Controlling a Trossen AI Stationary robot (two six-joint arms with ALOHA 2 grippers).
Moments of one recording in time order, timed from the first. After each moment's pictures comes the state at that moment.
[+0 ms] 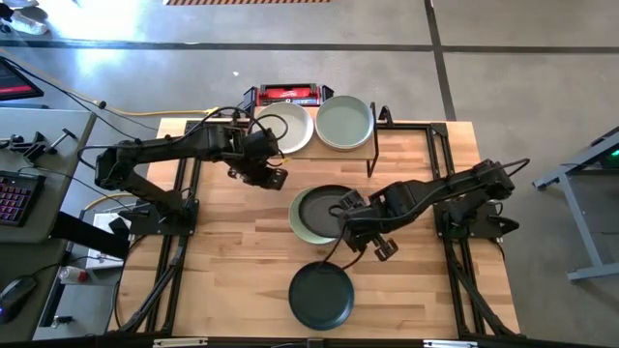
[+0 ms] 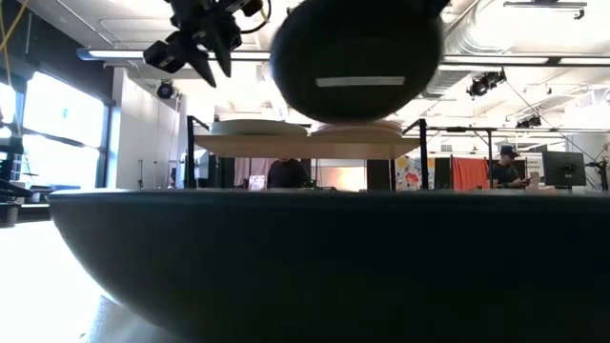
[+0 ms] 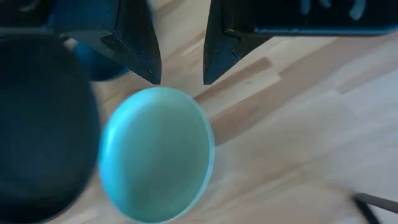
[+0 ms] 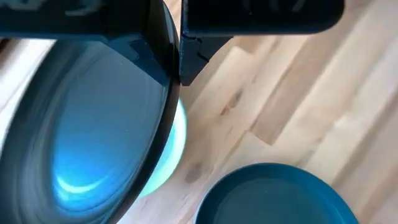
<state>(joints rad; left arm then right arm) 0.21 1.43 1.35 -1.08 0.14 -0.98 0.32 1.71 1.75 -1.34 0.11 -0.36</state>
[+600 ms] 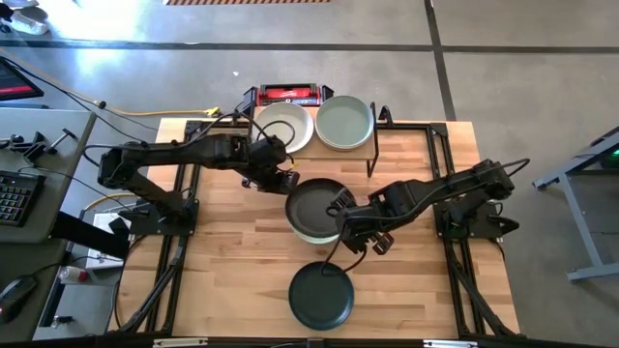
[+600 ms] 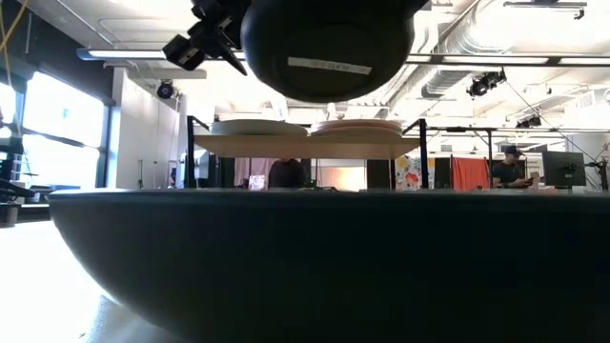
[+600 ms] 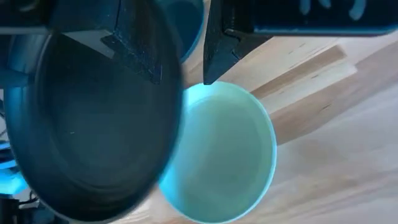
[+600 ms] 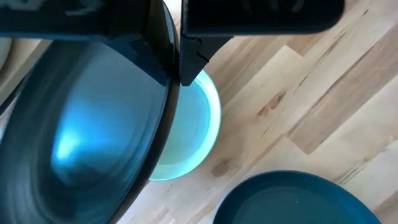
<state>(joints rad) 0.13 1.47 1.35 -0.89 0.15 -1.14 0.31 1.71 1.76 -1.27 0.20 -0.57</state>
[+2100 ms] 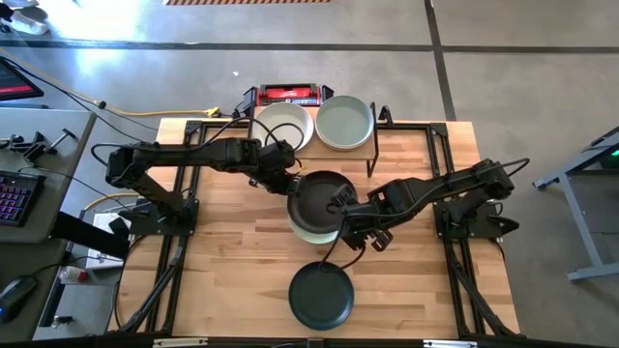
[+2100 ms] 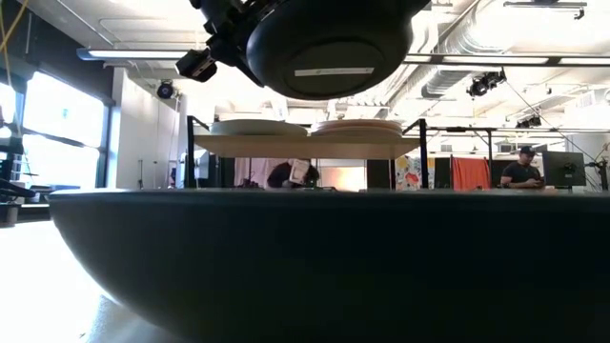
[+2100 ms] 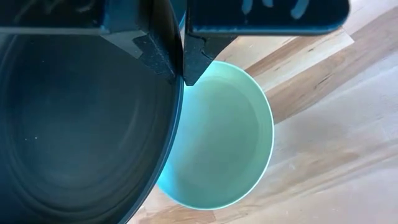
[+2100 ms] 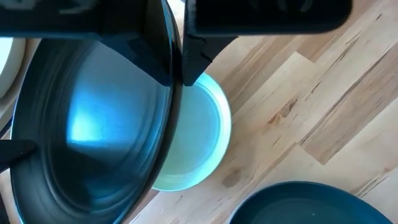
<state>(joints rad) 0.12 1.53 1.35 -0.83 0.10 -1.08 0.29 1.71 1.75 -1.27 0.25 -0.58</state>
